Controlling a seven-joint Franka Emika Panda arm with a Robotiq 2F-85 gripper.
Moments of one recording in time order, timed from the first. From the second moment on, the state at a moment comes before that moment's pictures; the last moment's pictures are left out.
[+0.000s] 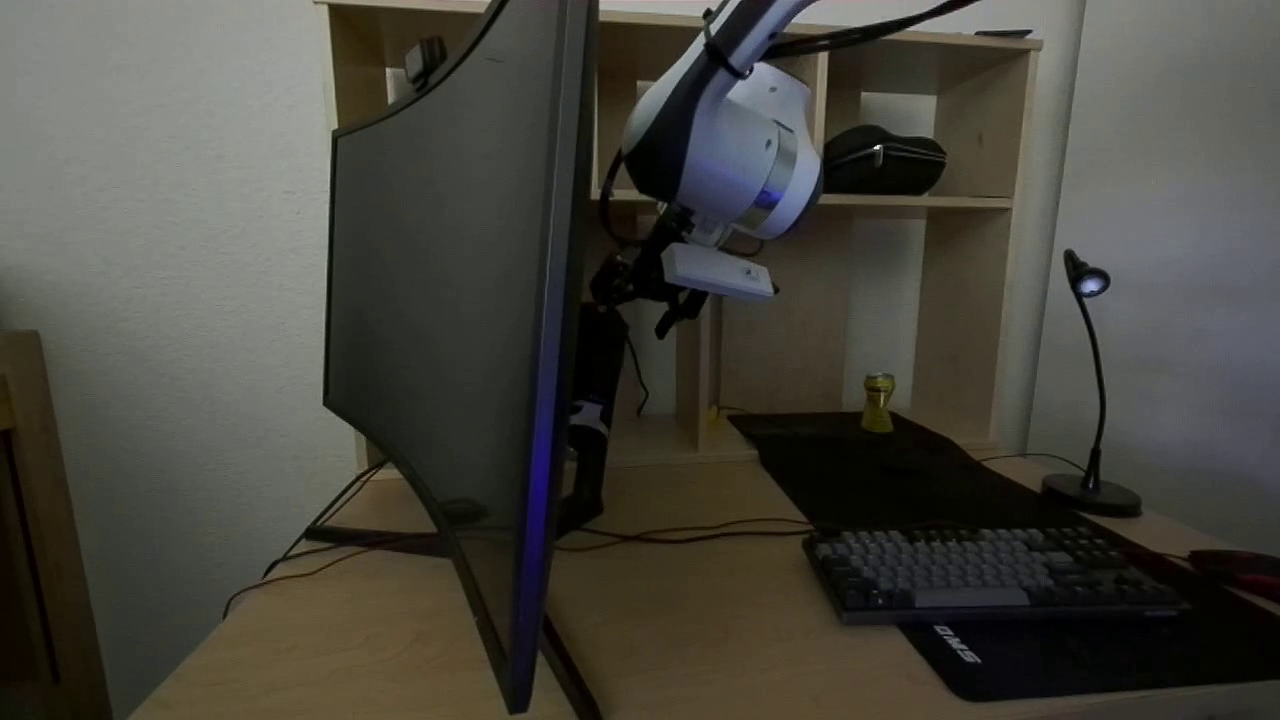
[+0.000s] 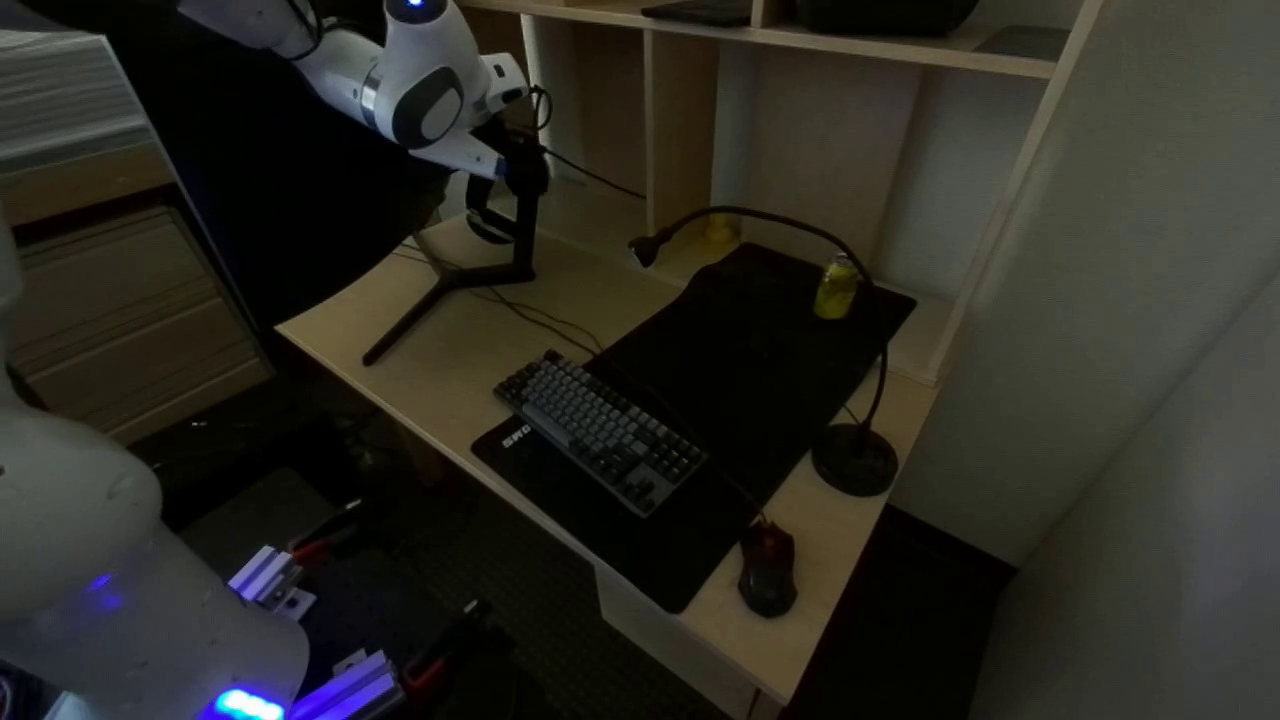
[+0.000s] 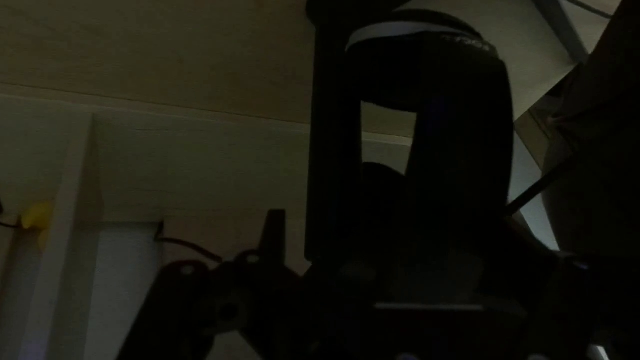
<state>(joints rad) 0.31 0.38 0.12 -1.90 0.36 2.94 -0.24</state>
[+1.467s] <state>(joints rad) 0.21 0.49 0.27 -1.79 0.33 2.93 0.00</state>
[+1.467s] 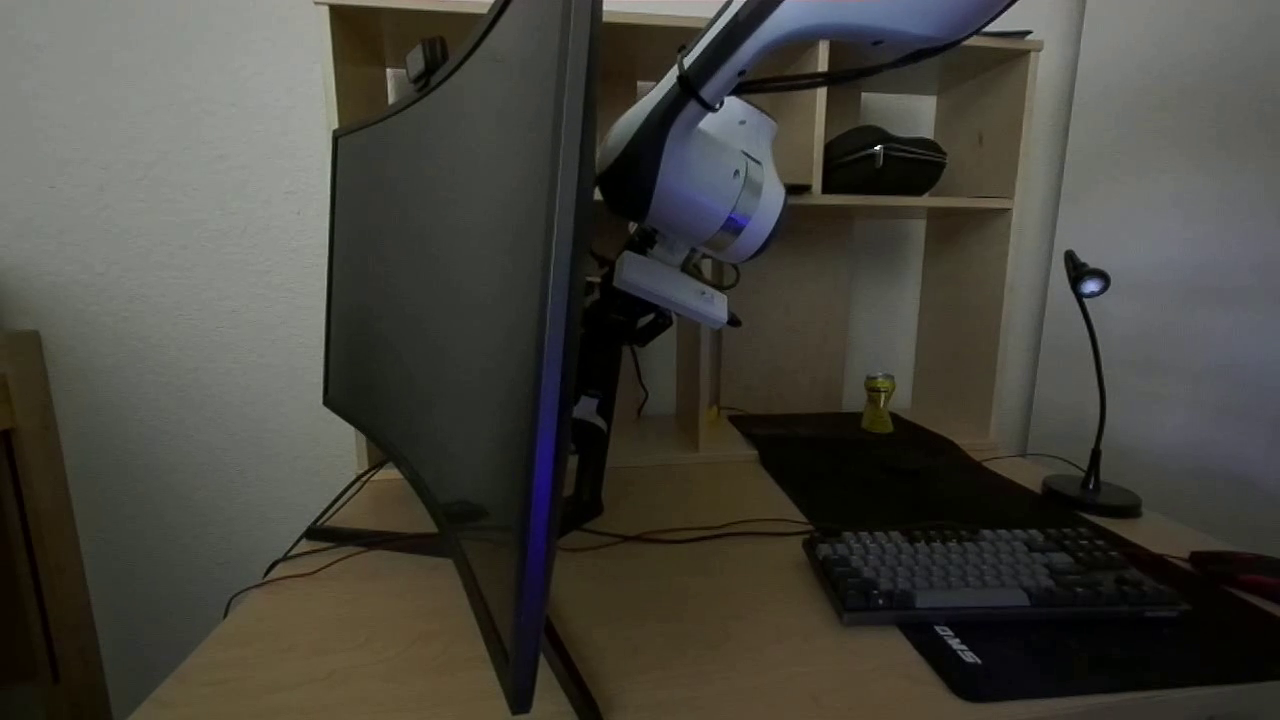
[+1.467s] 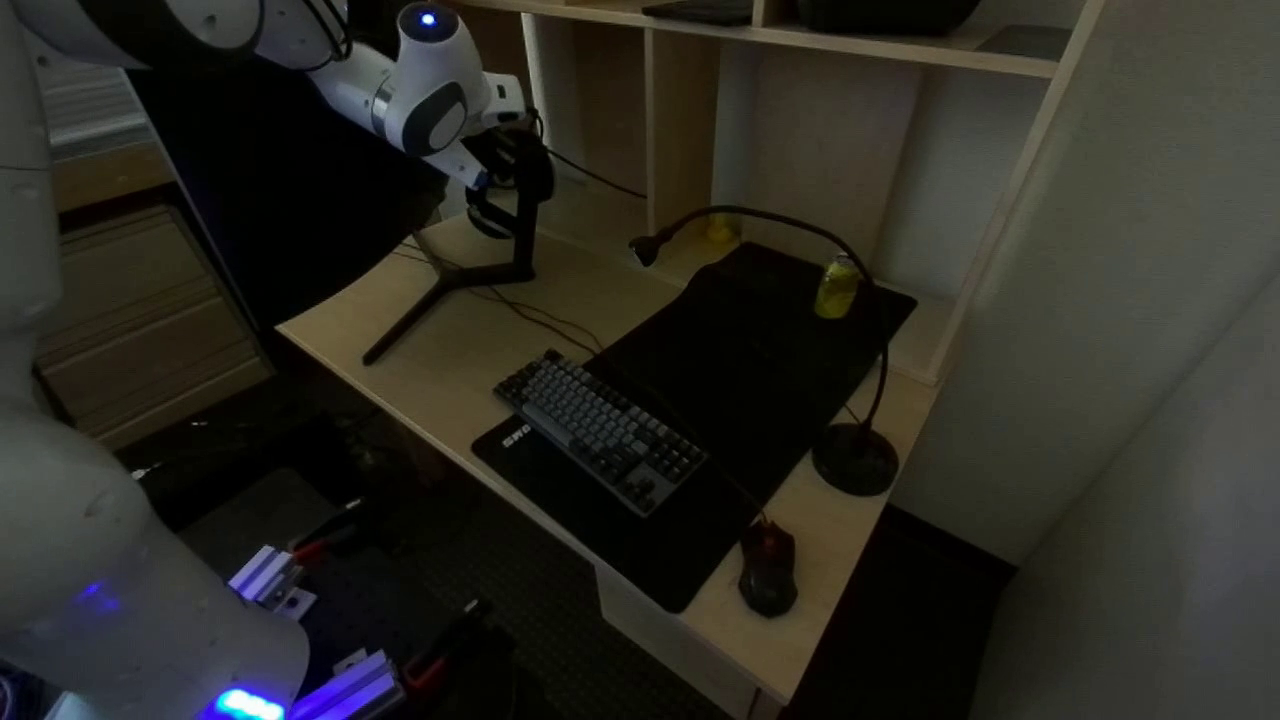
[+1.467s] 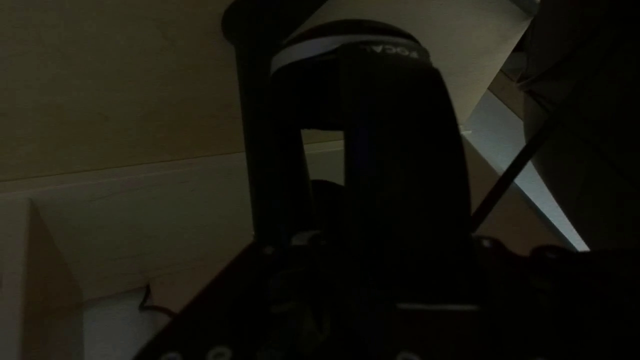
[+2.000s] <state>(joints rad) 0.15 0.33 0.26 -1.77 0.32 2.62 0.02</state>
